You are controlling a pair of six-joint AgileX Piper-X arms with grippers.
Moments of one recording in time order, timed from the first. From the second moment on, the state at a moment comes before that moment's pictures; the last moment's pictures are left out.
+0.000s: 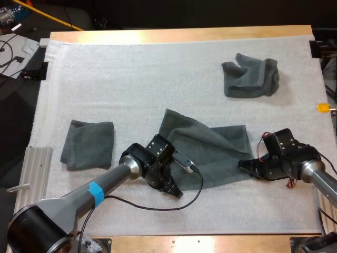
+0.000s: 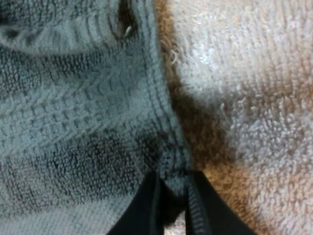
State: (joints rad) left arm -0.67 1.53 -0.75 0.77 0.25 -1.74; right arm 0.34 1.33 -0.59 0.71 -0.19 -1.38
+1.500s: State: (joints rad) left arm -0.73 0.90 -1.13 1.34 0.29 -1.77; right arm 0.62 0.72 -0.97 1.29 -0.31 -1.23
